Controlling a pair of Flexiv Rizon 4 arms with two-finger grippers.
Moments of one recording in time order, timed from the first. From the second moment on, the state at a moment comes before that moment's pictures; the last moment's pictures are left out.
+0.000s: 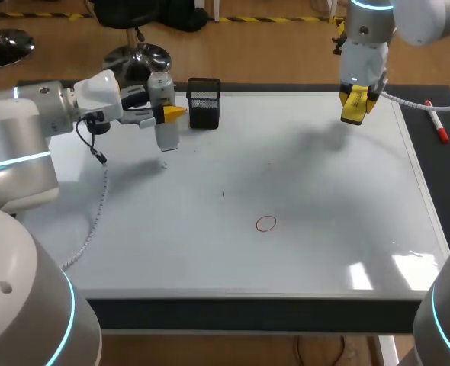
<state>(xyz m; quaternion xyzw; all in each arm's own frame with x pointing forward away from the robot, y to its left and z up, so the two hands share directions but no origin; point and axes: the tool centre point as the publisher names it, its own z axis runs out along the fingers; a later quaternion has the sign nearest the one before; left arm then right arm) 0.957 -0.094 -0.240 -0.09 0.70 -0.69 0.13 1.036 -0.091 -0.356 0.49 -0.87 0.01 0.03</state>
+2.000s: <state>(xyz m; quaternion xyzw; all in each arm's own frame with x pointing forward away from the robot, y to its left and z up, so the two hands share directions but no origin) 0.957 -0.094 -0.239 -0.09 0.71 -0.69 0.13 0.846 0.147 -0.379 0.68 -0.73 -0.02 0.05</state>
